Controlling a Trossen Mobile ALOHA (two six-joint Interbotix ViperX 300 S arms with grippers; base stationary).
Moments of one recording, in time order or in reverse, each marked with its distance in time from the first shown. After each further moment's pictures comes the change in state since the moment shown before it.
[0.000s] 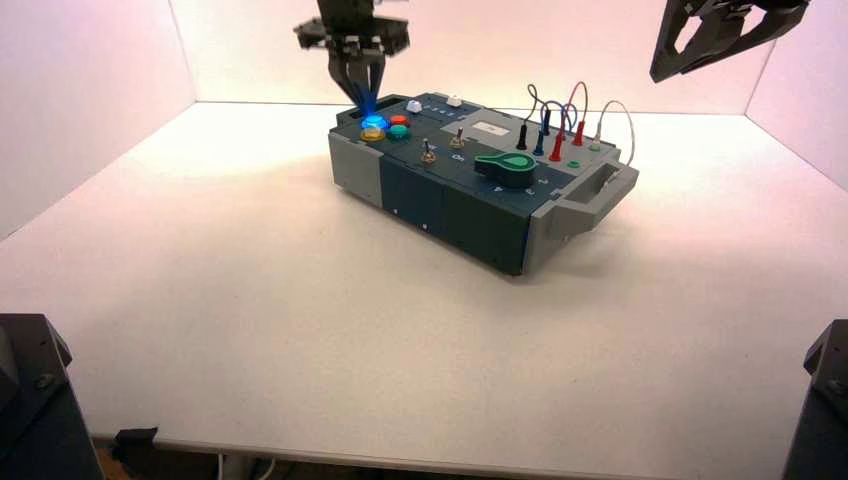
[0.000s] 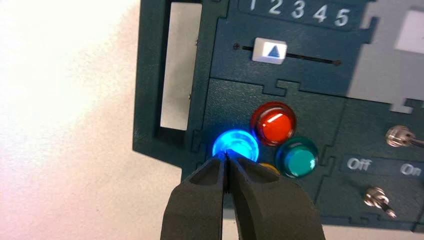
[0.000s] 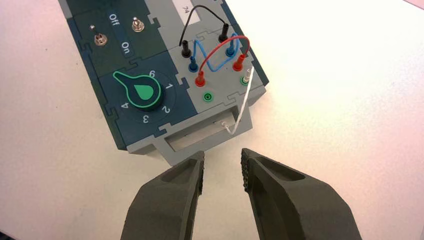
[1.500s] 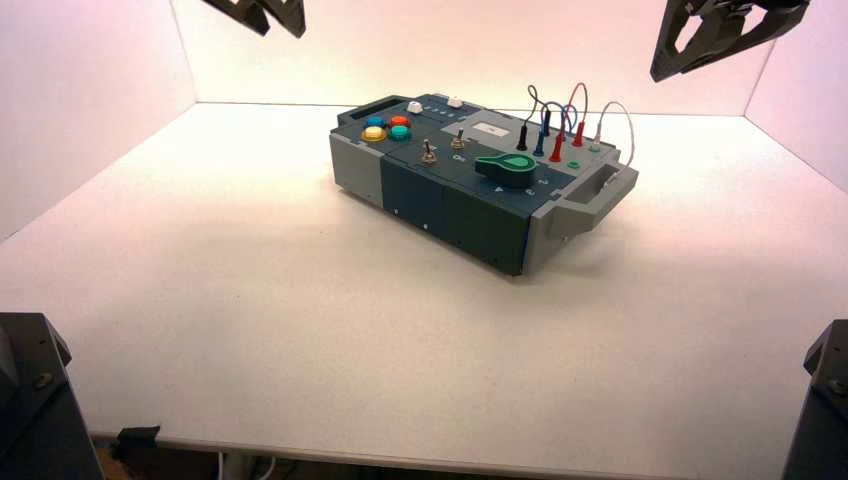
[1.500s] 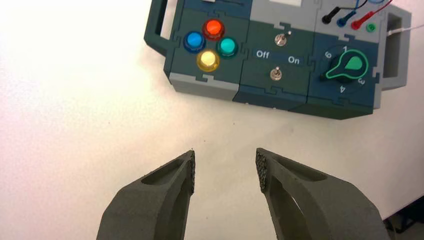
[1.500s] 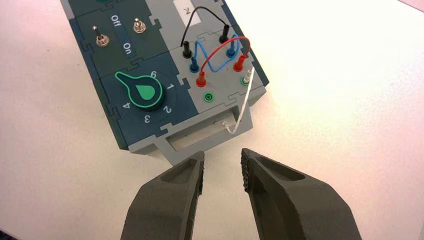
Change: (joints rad) left arm -0.011 -0.834 0.762 -0.055 -0.261 0.002; right arm 0.000 0.003 0.000 0.000 0.000 -0.002
